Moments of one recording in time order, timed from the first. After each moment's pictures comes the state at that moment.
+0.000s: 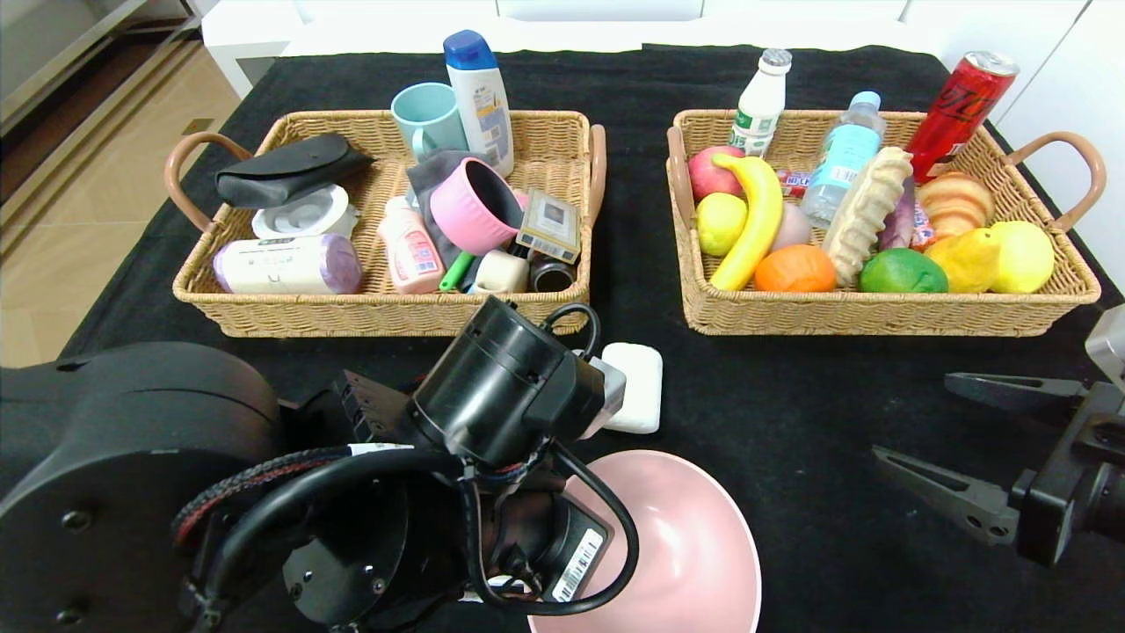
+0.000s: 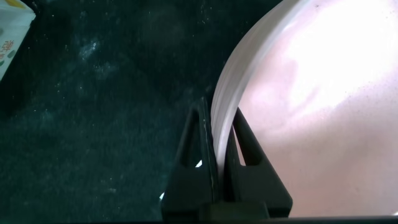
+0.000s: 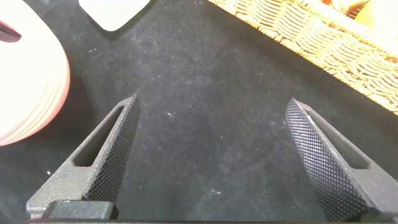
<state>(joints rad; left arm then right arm) -0.90 1.71 -1.19 0.32 0.26 -0.12 0.32 1.19 -0.54 -0.40 0.22 -0.25</state>
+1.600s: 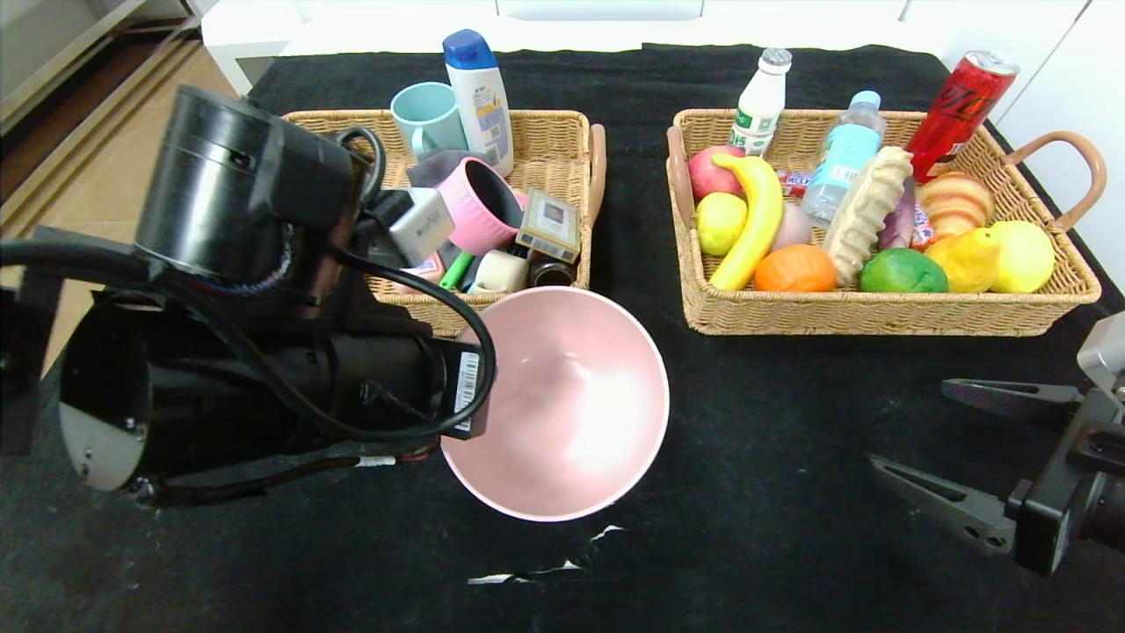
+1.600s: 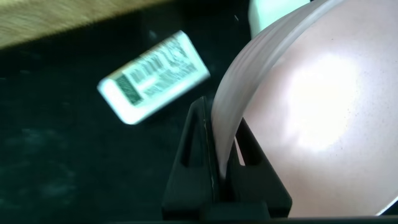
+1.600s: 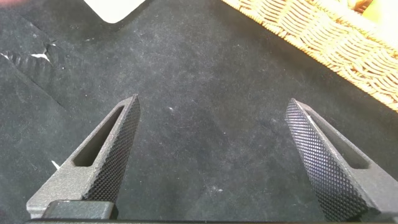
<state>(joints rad) -0.71 1.53 -1.22 0.24 0.28 -0.24 0.32 1.19 -0.53 -0.40 0.22 -0.27</state>
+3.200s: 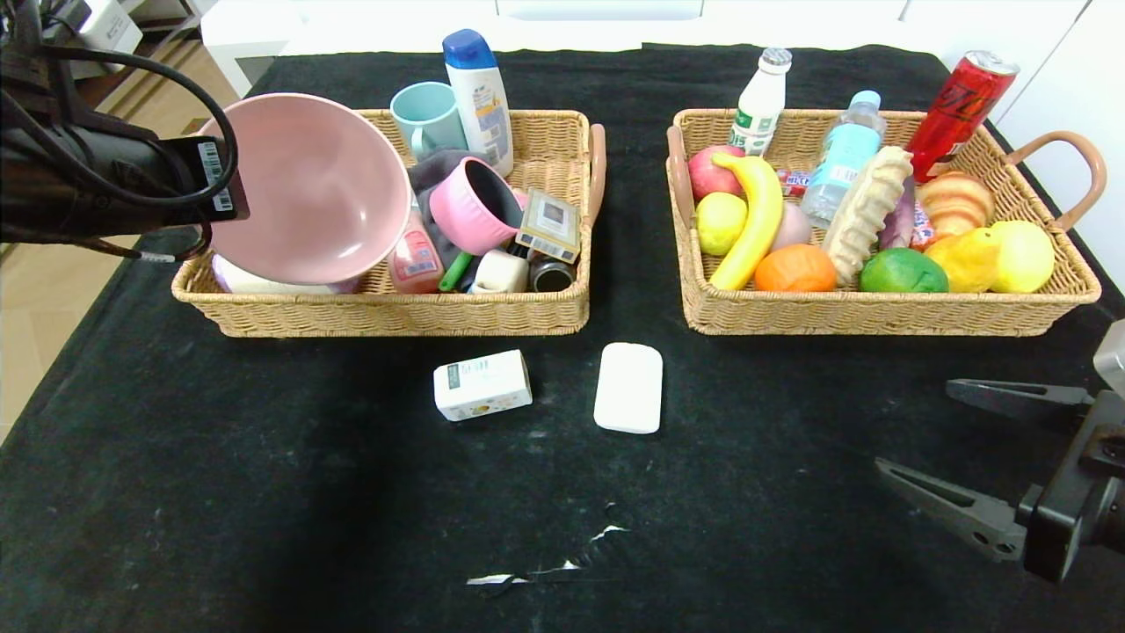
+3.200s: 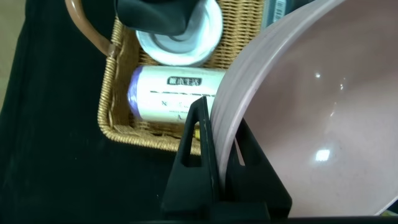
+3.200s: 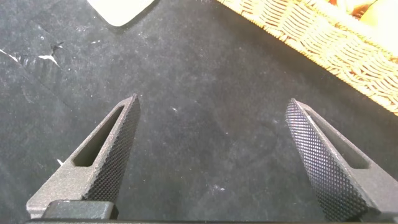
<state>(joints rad) -0.13 1.54 -1.50 0.23 0.28 -0.15 0.33 1.17 -0.52 -0.40 0.22 -0.27</state>
